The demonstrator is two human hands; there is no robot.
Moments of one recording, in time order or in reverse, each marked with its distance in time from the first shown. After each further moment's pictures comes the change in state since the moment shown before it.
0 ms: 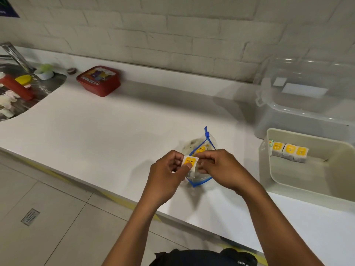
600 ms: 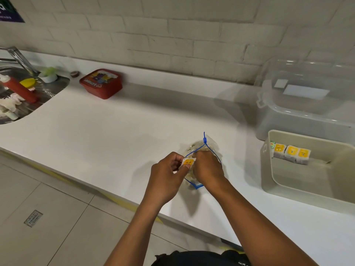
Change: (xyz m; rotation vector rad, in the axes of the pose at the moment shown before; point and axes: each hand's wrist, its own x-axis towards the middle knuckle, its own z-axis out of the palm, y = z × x) left_hand 0.006 -0.009 0.001 0.088 0.033 0.020; right_hand 0.052 0.006 0.052 -0.687 0.205 0.030
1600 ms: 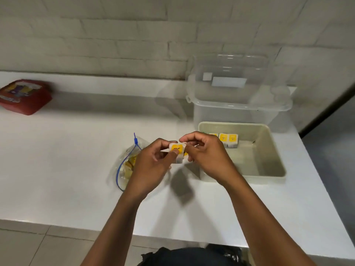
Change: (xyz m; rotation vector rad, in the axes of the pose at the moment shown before) left_hand 0.014 0.082 0.121 -0.172 -0.213 0.074; right_hand -0.058 0.146 -0.112 0.971 0.196 -0.017
